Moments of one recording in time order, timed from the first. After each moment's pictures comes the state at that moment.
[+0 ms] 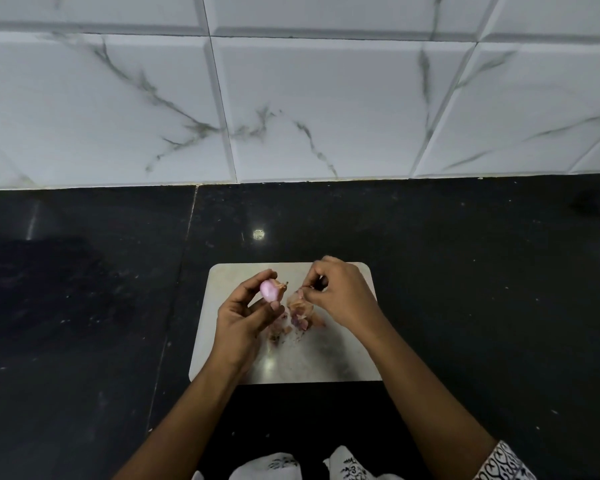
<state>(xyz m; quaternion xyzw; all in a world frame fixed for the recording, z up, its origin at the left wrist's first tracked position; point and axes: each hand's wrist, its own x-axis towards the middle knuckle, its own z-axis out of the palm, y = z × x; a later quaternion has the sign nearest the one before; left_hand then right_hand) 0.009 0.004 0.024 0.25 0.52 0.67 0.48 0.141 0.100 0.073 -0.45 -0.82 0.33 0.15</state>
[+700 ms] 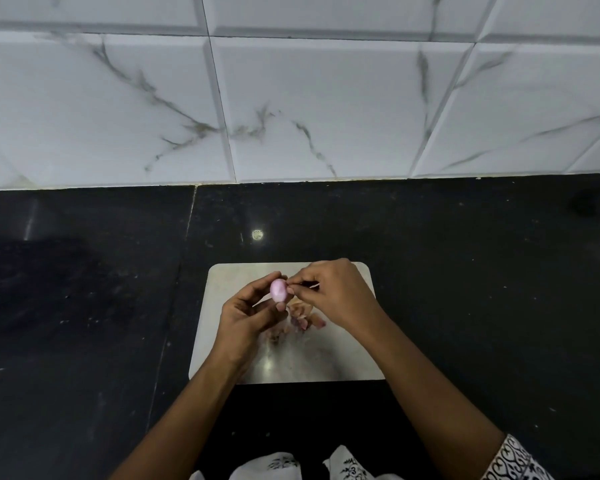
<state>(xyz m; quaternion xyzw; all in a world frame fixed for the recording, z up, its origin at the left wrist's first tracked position) 0.008 0.006 0.028 0.27 0.52 0.63 0.50 0.139 0.093 0.091 -0.38 -0.86 0.30 0.16</state>
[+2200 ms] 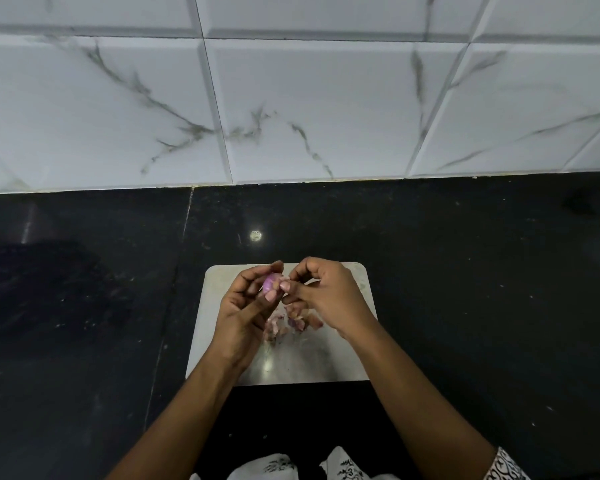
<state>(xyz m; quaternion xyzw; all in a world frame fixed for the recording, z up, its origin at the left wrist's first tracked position) 0.006 0.017 0.029 0.25 0.37 0.71 0.54 0.134 0.084 0.086 -0.44 -0.66 0.57 0.23</state>
